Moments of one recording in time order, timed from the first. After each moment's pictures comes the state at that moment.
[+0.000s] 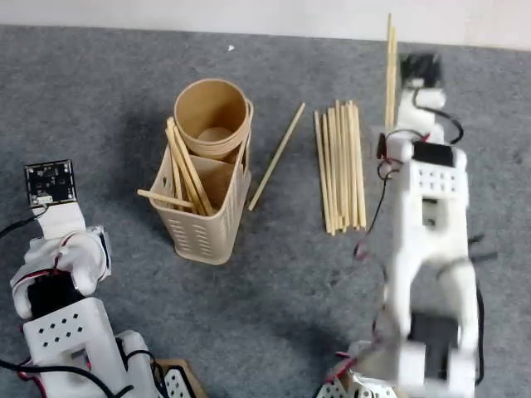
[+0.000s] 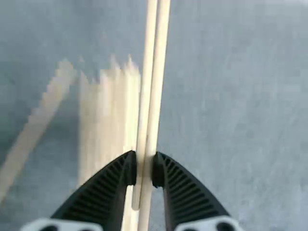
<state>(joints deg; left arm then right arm) -31.5 -64.1 64.7 59.4 -6.5 0.4 -14.0 14.1 46.8 10.2</state>
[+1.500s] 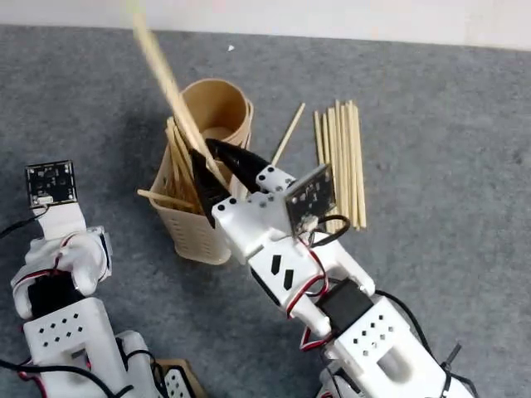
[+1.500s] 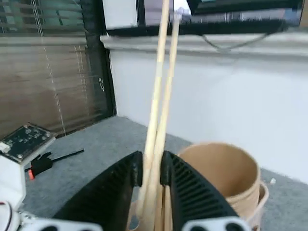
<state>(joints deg) -31.5 -64.1 64.9 59.4 -6.5 -46.4 -56.9 55.3 4.3 -0.7</state>
